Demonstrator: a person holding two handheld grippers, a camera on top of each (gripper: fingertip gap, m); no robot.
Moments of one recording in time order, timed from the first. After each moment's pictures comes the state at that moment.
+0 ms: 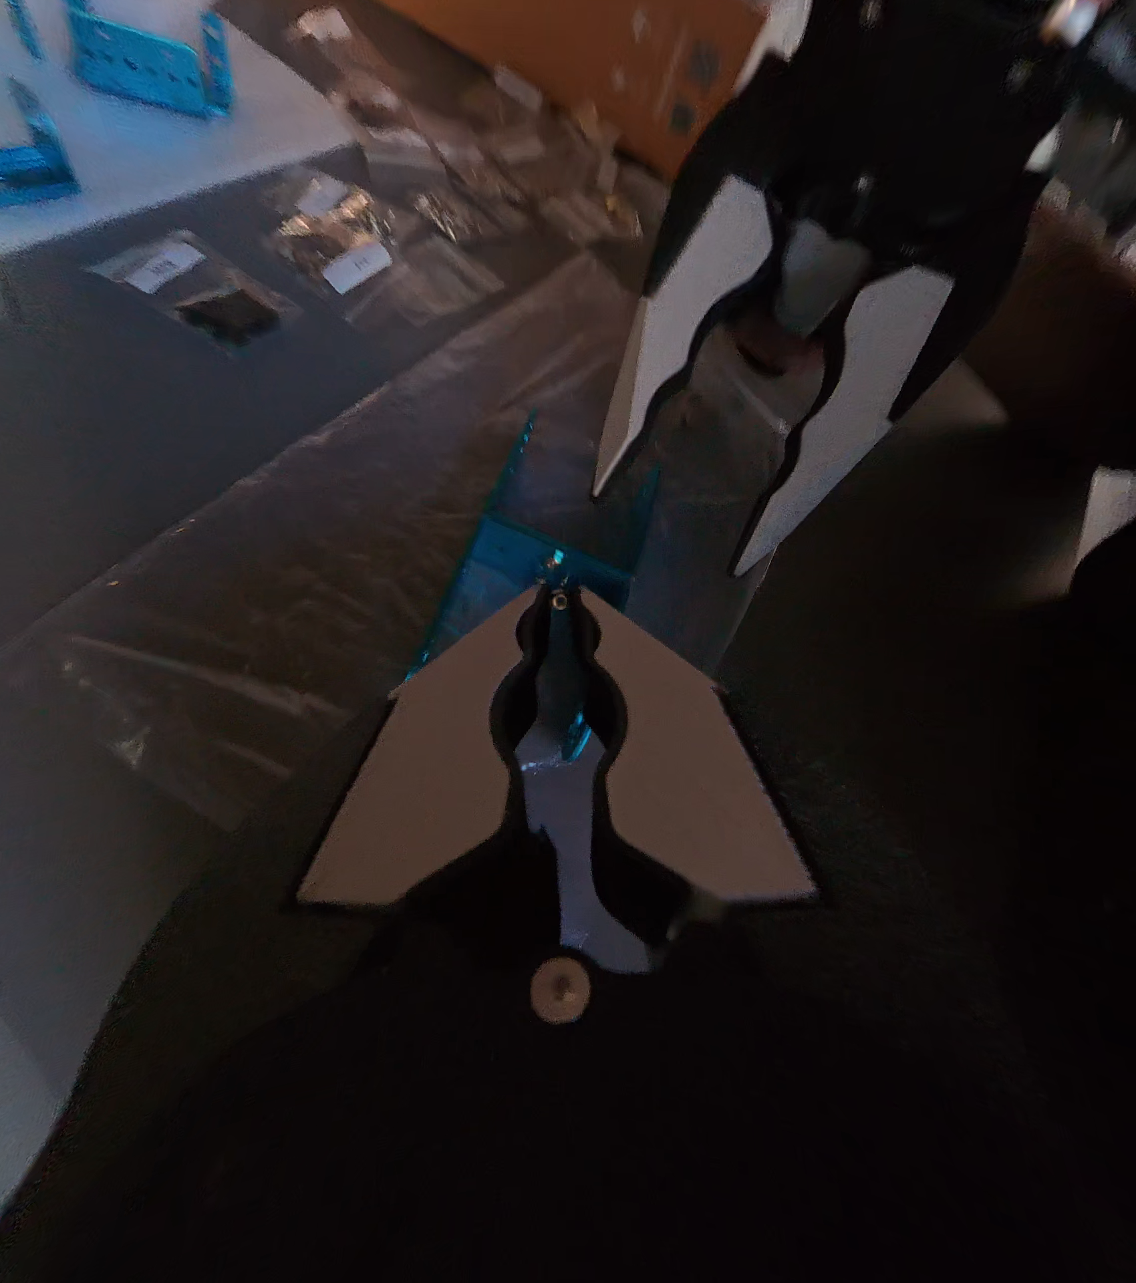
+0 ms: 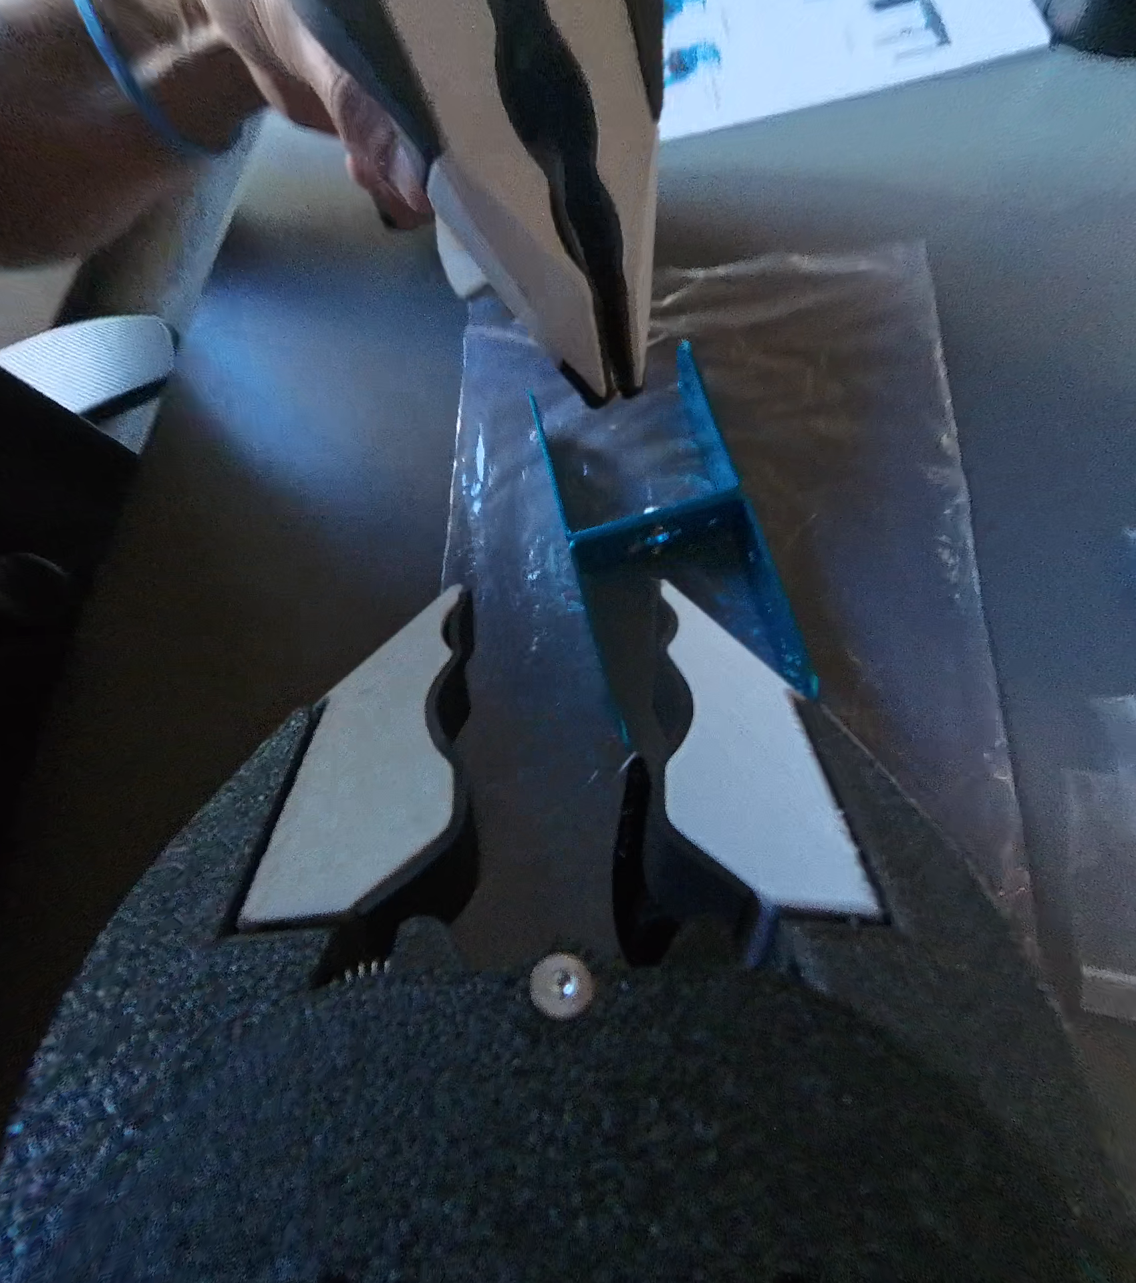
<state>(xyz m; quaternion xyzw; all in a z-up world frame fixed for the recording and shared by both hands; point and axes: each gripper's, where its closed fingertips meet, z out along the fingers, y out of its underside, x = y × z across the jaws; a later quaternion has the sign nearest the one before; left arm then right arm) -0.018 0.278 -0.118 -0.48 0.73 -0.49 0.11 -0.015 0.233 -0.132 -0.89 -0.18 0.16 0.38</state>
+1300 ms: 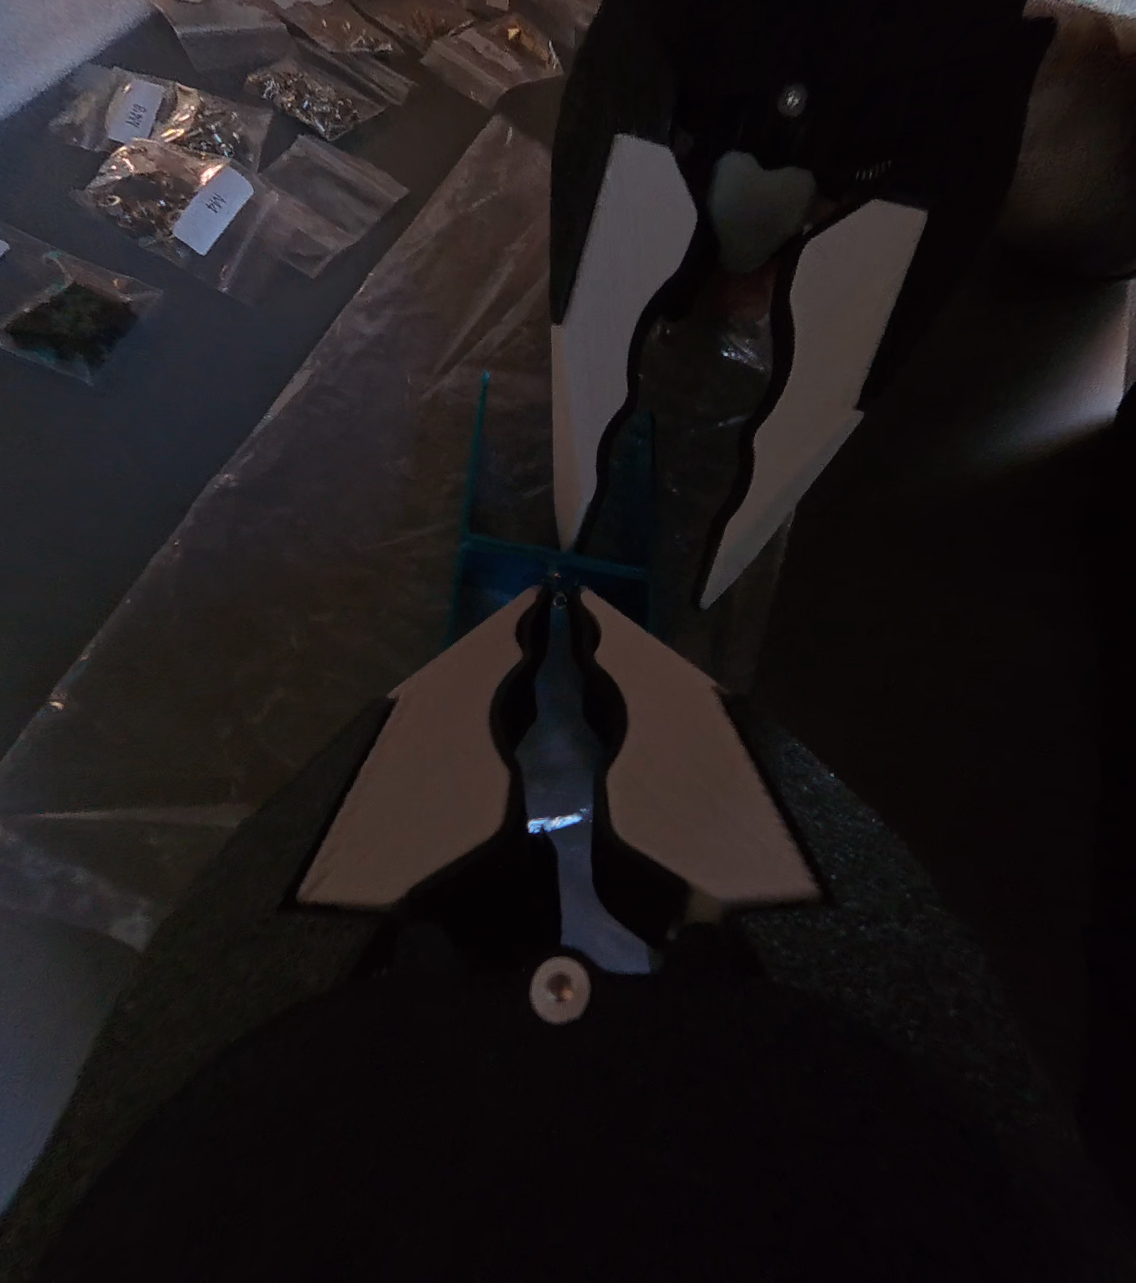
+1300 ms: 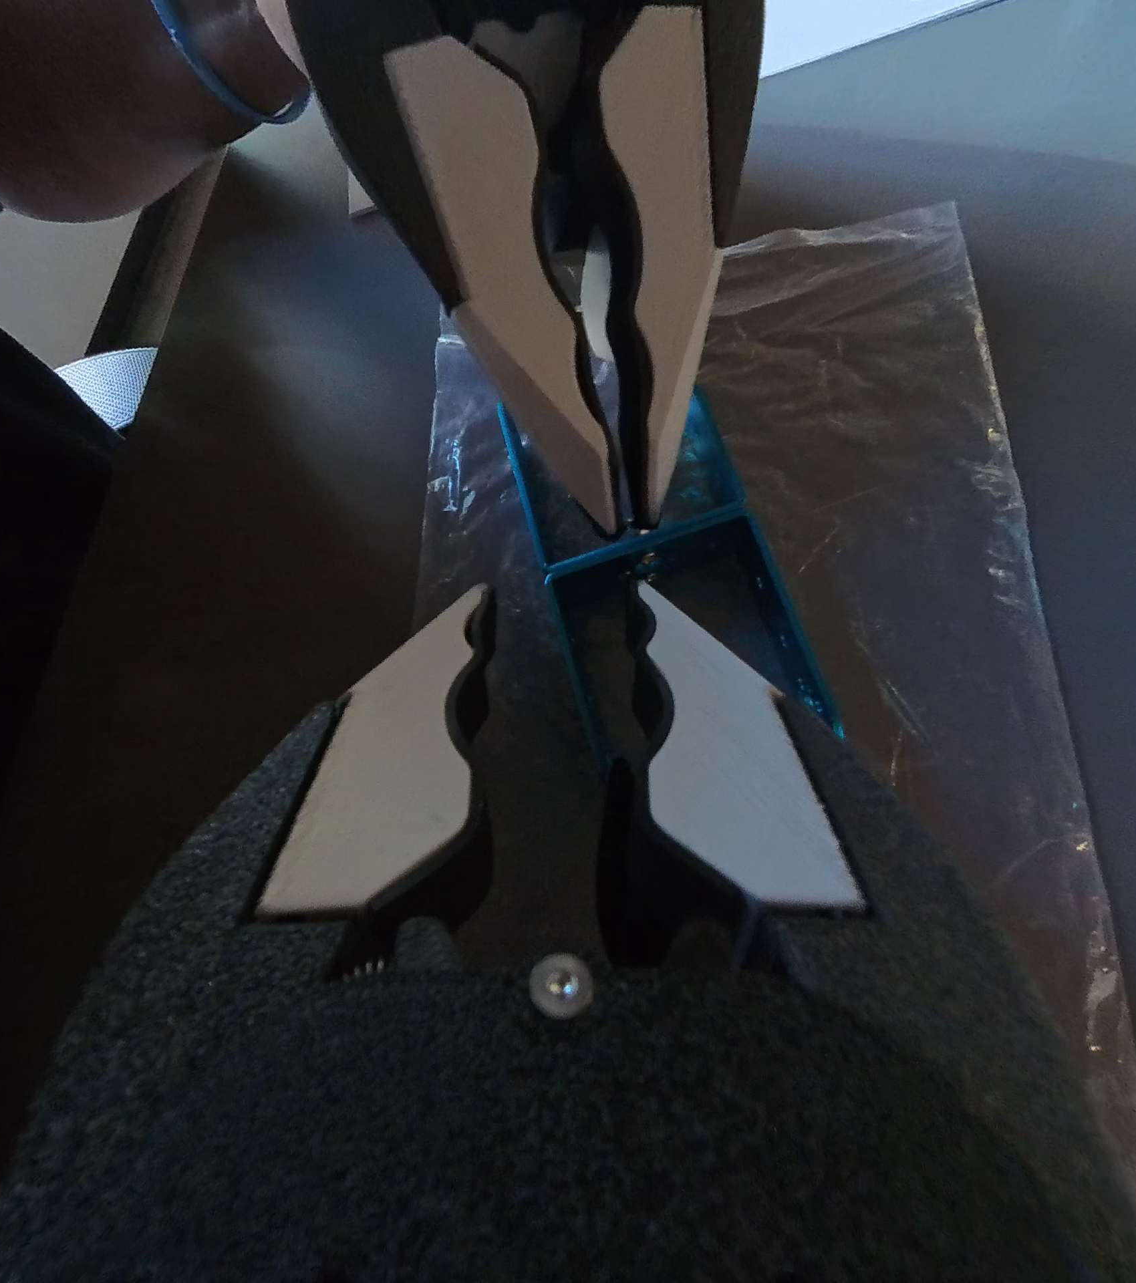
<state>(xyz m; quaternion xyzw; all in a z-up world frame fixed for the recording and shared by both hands) -0.005 0.264 -0.144 -0.39 0.81 -0.44 0.06 -0.021 0.253 -0.150 -0.89 -0.16 0.18 0.38</state>
